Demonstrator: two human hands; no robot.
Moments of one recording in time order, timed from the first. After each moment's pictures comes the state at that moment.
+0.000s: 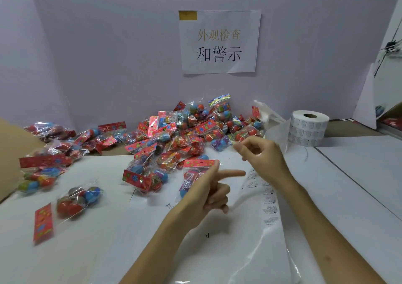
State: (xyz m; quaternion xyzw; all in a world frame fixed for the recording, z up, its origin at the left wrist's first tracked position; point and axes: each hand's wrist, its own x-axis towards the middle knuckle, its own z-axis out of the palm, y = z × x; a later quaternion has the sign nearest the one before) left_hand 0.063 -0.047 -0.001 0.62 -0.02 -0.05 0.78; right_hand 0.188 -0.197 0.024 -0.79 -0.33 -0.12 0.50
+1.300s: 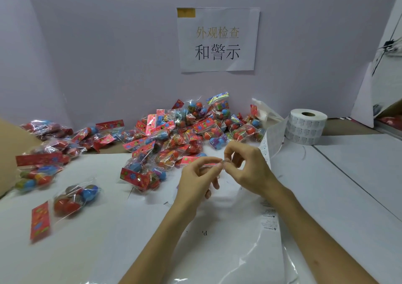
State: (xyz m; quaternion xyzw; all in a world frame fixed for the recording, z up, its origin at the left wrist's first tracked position) left_hand 0.069 -0.047 -0.001 0.70 0.09 0.20 0.68; right_hand 0.177 -0.182 0.008 -0.75 -0.46 -0.14 0.45
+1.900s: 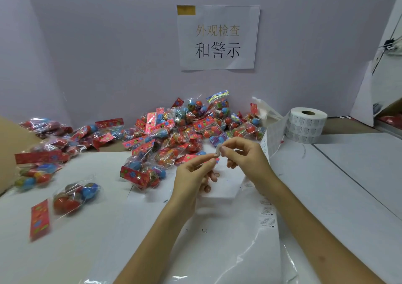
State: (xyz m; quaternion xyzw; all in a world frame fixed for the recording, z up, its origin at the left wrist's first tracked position) left_hand 0.068 -0.043 0.001 0.60 0.11 0.18 0.77; right_hand 0.173 -0.175 0.015 -0.70 -0.34 0.01 0.63
